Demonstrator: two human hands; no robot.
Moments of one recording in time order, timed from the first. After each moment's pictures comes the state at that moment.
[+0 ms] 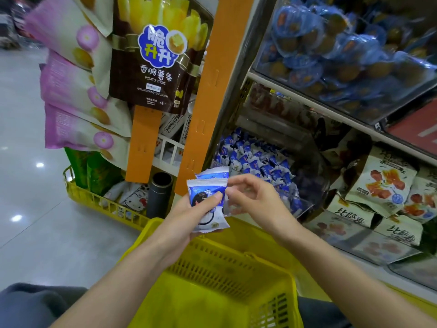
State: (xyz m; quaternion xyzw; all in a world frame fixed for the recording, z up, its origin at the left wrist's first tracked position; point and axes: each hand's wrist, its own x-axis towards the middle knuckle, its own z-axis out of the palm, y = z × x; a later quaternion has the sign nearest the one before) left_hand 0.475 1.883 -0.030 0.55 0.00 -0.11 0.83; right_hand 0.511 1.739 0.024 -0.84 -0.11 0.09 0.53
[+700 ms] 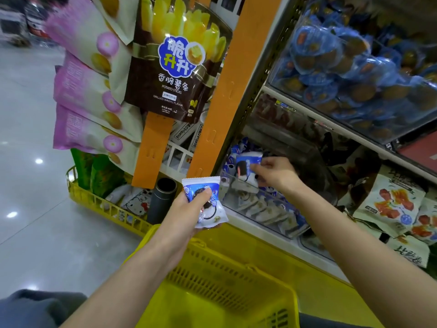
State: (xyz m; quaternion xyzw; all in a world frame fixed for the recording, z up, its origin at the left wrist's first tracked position) left_hand 0.488 1.895 -0.020 0.49 0.11 -0.06 0.86; right_hand 0.617 1.727 0.037 -0.93 0.00 0.00 0.36
